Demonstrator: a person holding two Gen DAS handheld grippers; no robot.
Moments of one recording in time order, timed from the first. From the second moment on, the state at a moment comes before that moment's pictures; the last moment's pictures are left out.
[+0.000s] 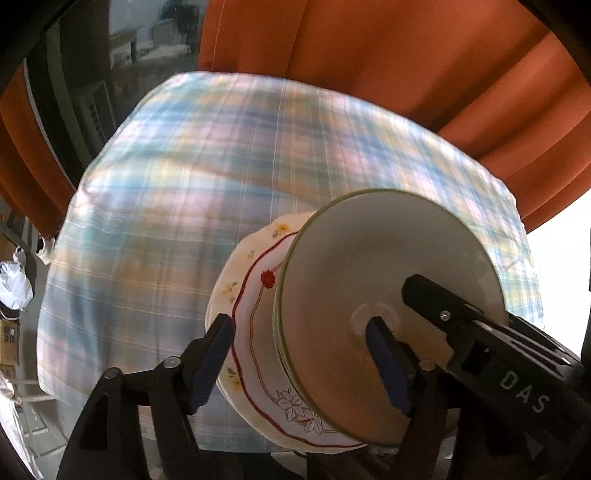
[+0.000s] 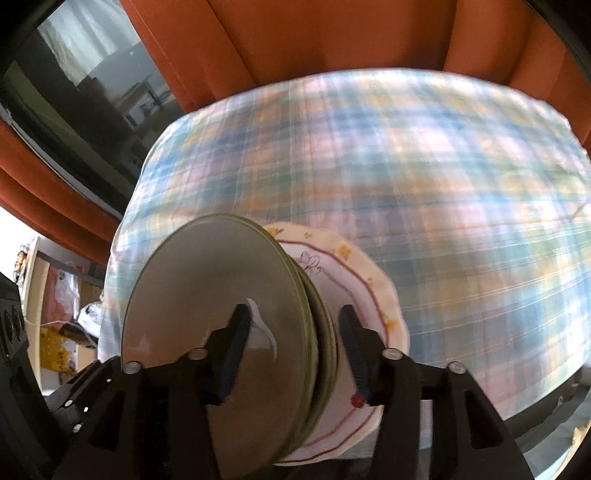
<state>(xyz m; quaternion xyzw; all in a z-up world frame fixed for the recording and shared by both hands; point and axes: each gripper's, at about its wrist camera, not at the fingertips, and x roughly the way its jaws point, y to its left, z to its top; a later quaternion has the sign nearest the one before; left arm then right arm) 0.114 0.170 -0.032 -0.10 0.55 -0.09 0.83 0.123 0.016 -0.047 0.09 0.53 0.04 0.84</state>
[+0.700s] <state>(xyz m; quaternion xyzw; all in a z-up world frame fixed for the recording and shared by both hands) 0.015 0.119 0.016 -0.03 0.38 -0.02 0.92 0.014 -0.048 0.006 0.07 0.38 0.06 0.92</state>
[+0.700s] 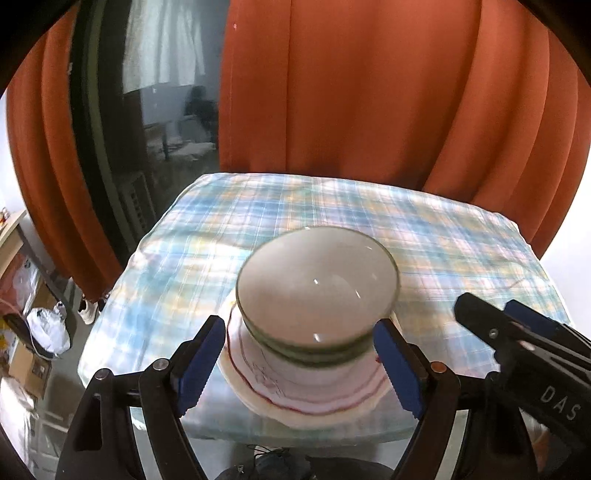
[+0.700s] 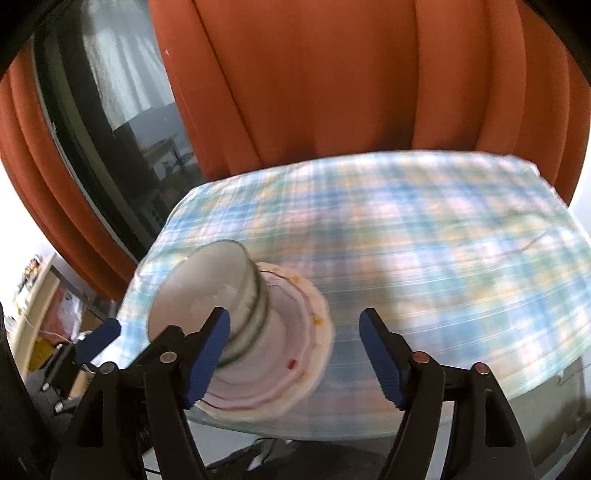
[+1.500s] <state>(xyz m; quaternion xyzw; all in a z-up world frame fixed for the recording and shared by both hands) -0.040 0.069 0.010 -0.04 0.33 0.00 0.94 -0.061 -0.141 -0.010 0.05 0.30 0.01 0.95</state>
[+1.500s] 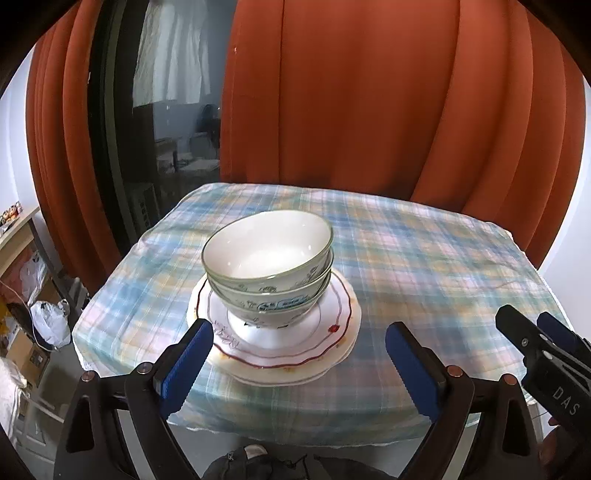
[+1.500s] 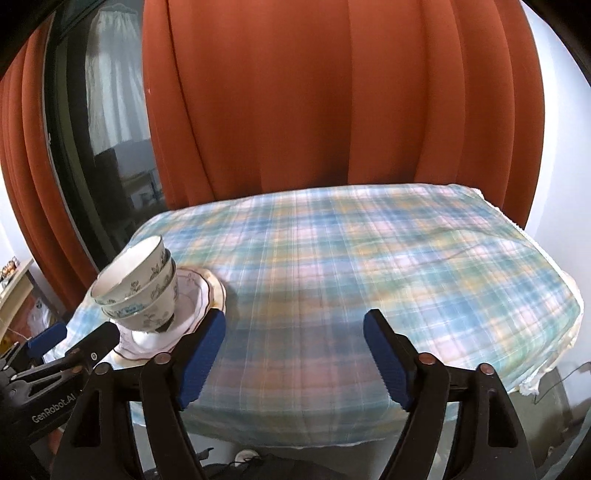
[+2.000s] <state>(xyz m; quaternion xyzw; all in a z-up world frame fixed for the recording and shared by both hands) -0.037 0.064 0.012 -0.02 0.32 -0.01 0.95 -0.051 -0.141 -0.014 0.04 0.31 0.02 0.95</state>
